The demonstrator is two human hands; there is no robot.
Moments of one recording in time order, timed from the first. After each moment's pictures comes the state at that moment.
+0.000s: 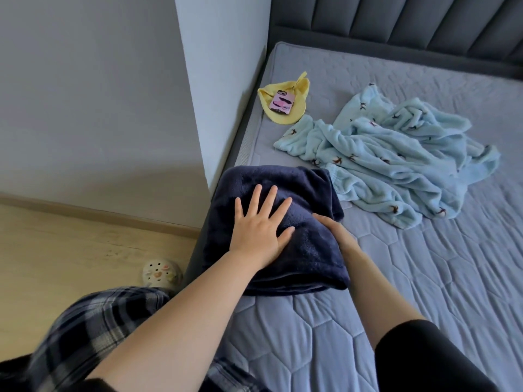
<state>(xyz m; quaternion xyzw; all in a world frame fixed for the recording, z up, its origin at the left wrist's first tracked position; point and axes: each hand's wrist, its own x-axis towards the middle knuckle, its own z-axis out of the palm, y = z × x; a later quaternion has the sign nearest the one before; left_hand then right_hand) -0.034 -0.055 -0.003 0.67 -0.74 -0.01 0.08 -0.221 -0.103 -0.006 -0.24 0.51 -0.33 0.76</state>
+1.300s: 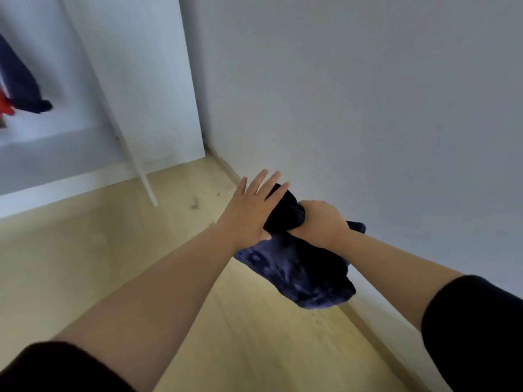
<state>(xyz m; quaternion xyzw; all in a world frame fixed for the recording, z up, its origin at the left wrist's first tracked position) 0.559 0.133 0.128 0.85 -0.51 0.13 -0.05 0.455 -0.015 0.144 -0.97 0.17 -0.02 0.17</state>
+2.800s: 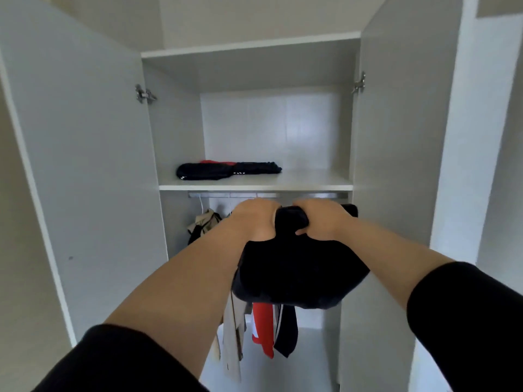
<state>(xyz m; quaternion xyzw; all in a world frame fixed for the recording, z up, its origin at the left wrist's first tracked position) 1.099 0.595 0.878 0.98 -0.12 0.14 0.00 1.135 0.420 0.870 -0.93 -0.33 -0.16 0.10</state>
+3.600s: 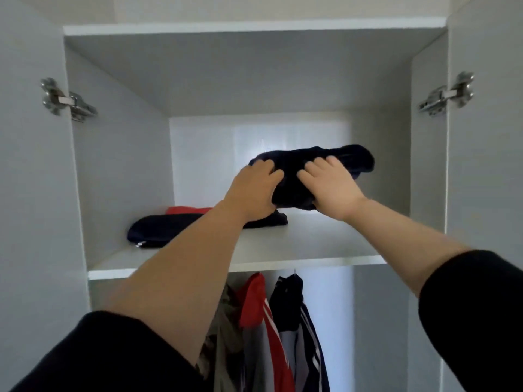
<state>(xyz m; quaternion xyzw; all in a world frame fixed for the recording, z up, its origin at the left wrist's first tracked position) 1.470 0.752 0.986 0.83 -0.27 0.48 -0.10 1.462 0.556 0.984 -0.77 -0.27 -0.53 -0.21</state>
